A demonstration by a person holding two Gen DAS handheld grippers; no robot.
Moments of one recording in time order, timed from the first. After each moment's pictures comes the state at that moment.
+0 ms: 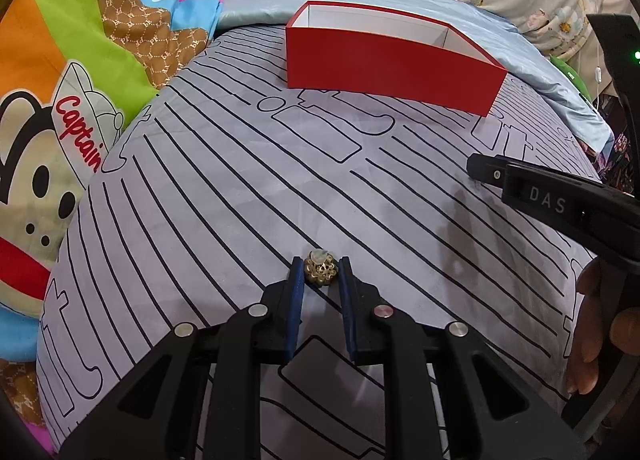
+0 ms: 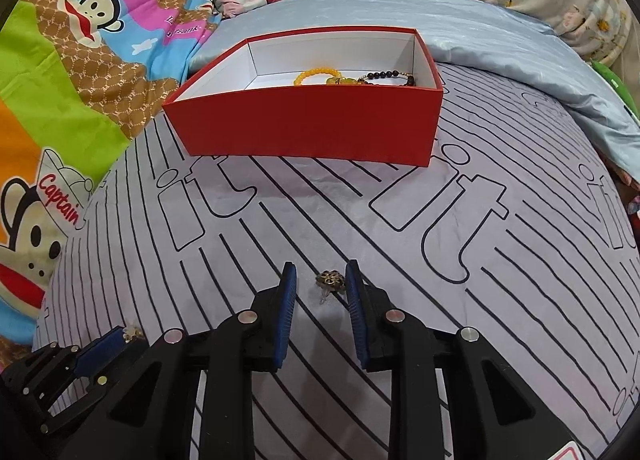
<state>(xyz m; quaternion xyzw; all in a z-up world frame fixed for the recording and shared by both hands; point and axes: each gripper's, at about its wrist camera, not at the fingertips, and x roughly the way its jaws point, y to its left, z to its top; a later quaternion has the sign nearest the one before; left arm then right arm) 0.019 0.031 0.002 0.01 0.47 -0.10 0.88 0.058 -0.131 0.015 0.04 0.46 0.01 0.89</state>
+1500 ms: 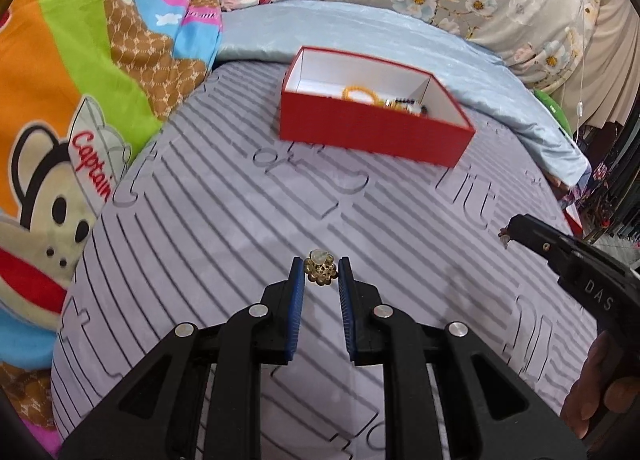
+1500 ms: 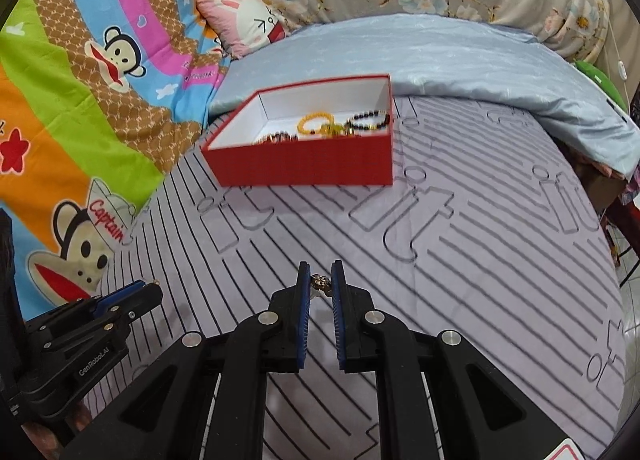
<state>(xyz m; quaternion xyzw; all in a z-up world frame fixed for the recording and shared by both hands) 0.022 0.037 0.059 -0.04 0.43 -0.12 0.89 -0.001 -0.160 0.077 0.08 0.41 0.02 0.91</state>
